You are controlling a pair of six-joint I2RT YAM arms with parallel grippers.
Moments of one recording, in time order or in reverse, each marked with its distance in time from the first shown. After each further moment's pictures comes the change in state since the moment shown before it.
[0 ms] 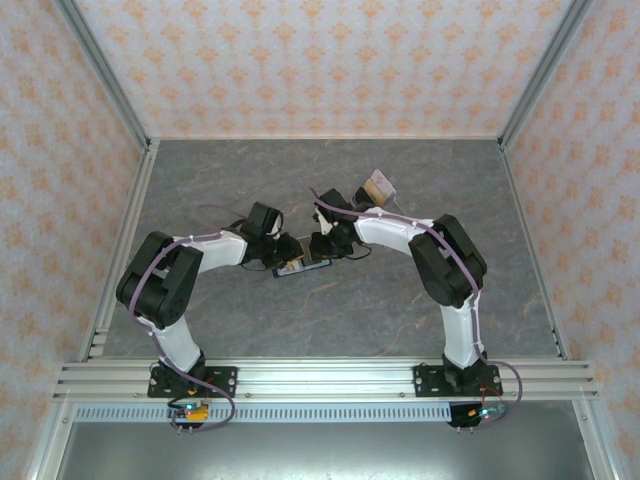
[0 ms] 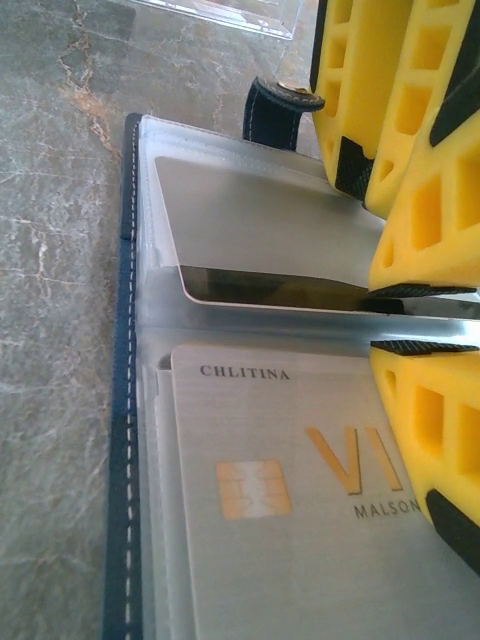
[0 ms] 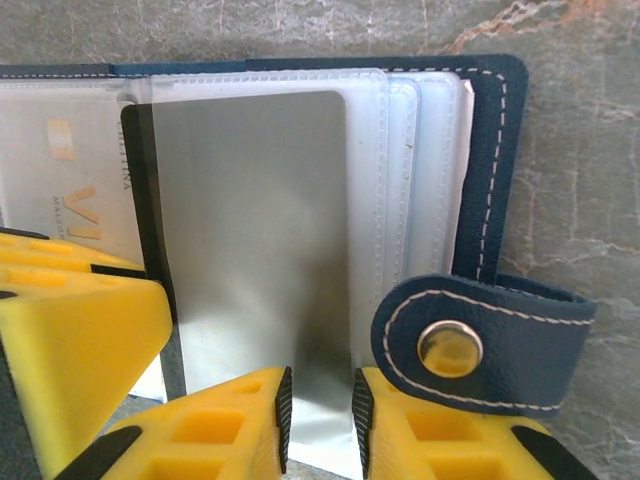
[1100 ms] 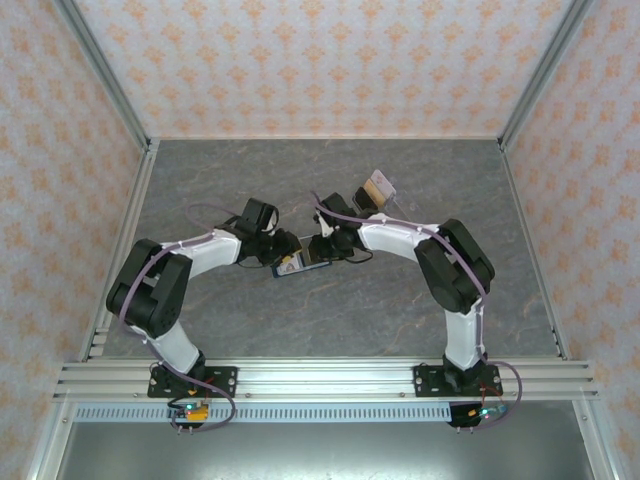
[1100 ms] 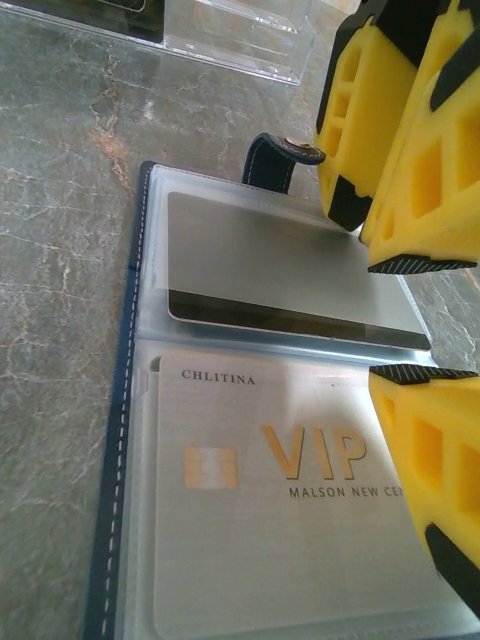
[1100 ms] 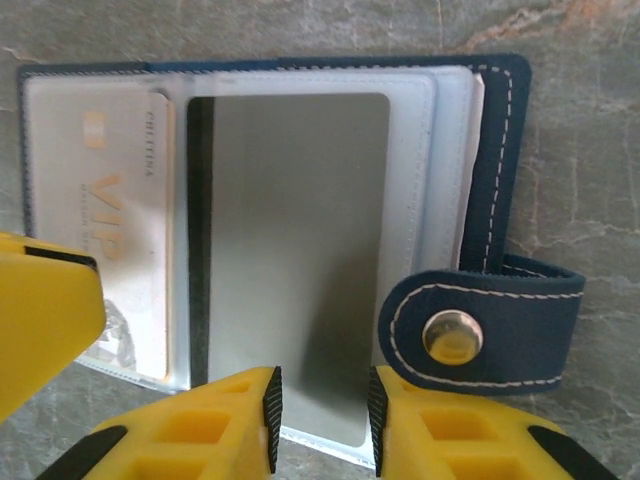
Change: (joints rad) left arm 0.018 -0.072 0.008 -0.069 -0.003 -0.064; right arm 0.019 -0.060 -0.084 0.089 0.032 0.006
